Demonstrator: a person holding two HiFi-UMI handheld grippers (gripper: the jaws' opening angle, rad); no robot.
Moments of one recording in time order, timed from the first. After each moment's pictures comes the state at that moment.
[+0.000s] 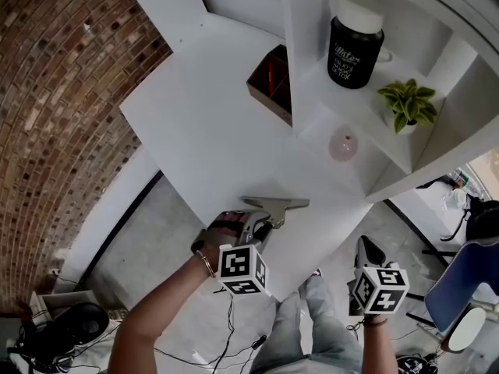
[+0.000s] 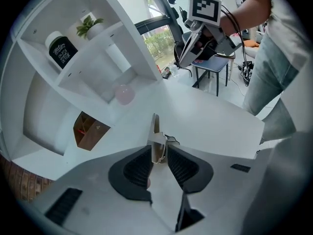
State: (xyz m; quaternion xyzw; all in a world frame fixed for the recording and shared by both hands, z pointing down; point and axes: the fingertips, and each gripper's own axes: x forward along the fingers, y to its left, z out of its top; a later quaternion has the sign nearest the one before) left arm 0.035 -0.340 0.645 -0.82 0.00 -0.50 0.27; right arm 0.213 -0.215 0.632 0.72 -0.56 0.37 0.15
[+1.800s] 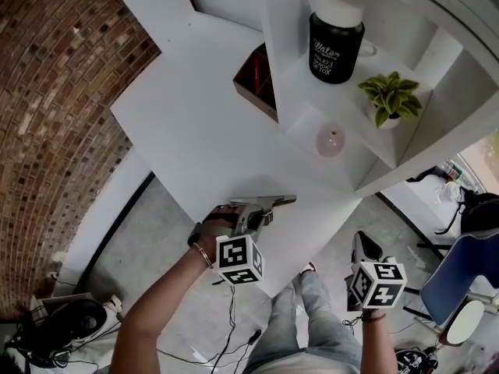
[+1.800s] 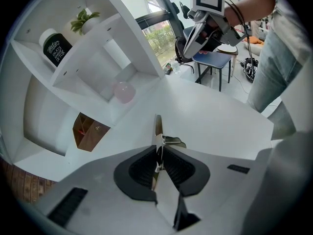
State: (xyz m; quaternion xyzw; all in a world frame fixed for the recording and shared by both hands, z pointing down) left arm 0.051 -0.348 0.658 -0.81 0.01 -0.52 0.27; right arm 0.232 -0.204 0.633 0.72 -0.56 0.38 0.16
